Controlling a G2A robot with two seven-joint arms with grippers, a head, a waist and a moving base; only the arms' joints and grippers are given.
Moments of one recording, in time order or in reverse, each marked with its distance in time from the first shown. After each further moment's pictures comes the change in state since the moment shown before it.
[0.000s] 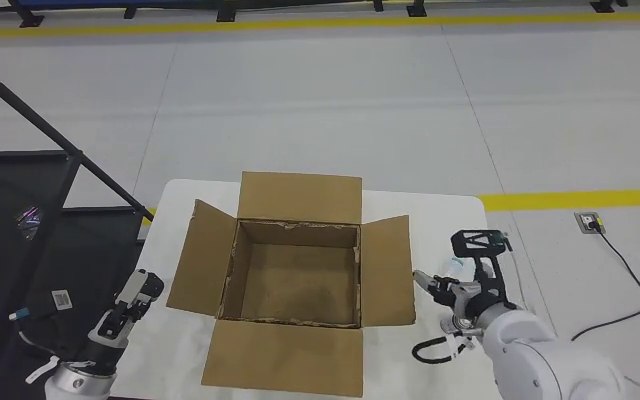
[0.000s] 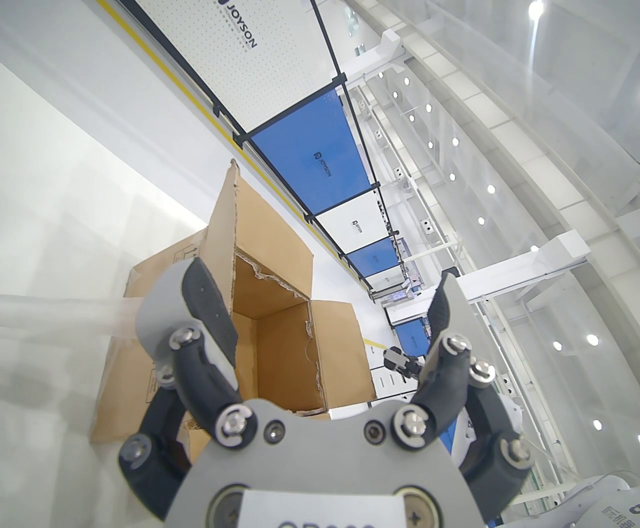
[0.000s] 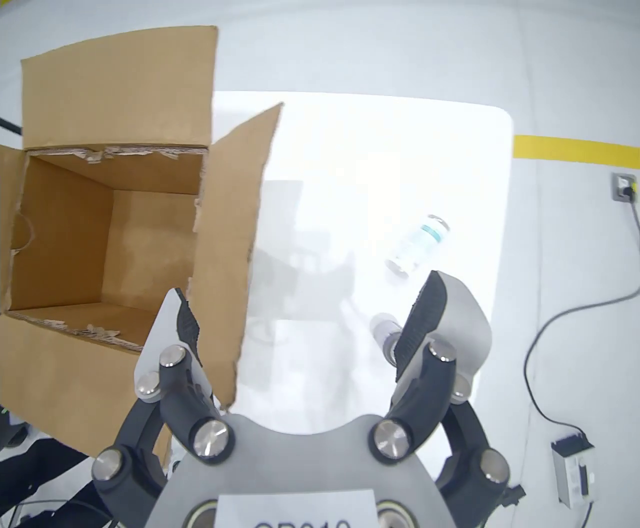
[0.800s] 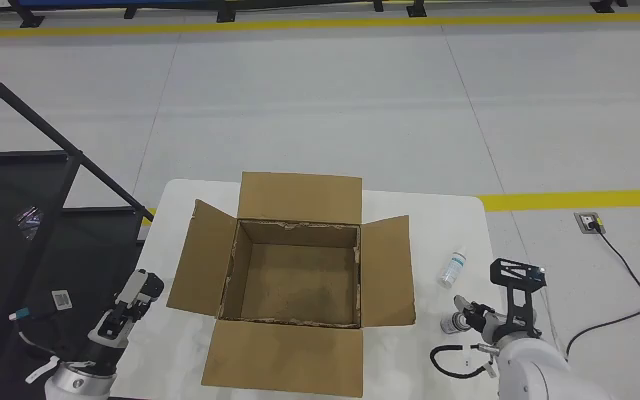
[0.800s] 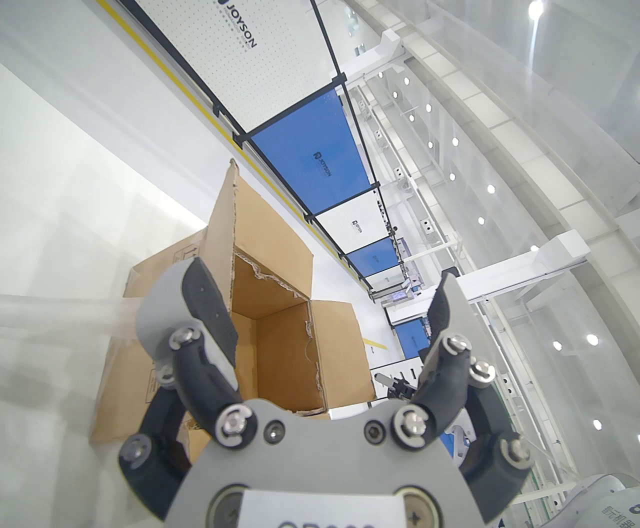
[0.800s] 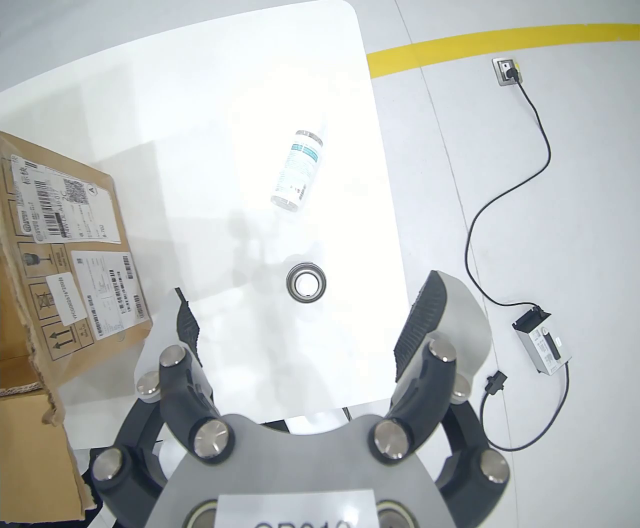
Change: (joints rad) left arm 0.000 0.000 0.000 0.000 0.000 0.000 0.000; right arm -0.128 -0.007 0.054 0.053 -0.182 0.153 0.011
